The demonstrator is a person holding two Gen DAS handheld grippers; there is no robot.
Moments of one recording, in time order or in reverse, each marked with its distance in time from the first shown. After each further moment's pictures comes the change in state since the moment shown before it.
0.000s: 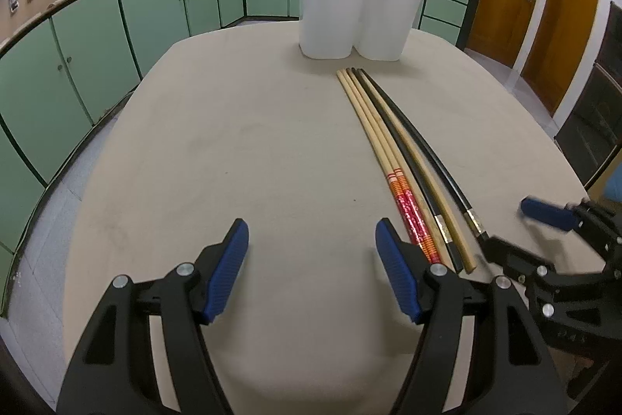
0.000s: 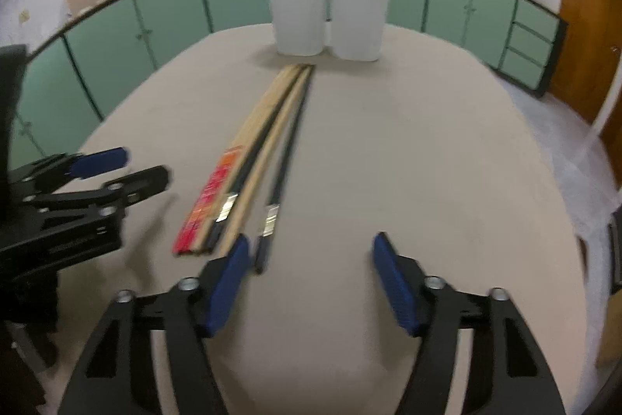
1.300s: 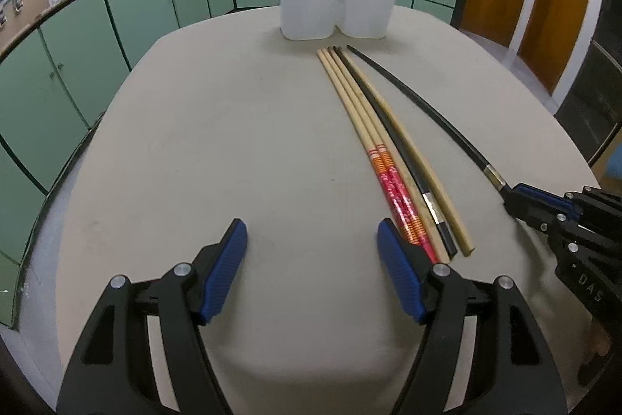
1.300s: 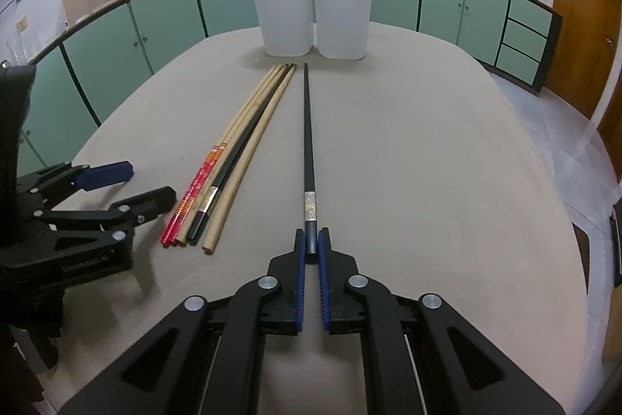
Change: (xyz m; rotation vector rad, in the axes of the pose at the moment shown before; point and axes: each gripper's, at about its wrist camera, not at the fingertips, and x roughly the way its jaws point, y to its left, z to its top) left arm 0.009 -0.016 -0.006 0.050 0.049 0.011; right arm 0.002 -0.016 -0.004 0.029 -0.026 -0.029
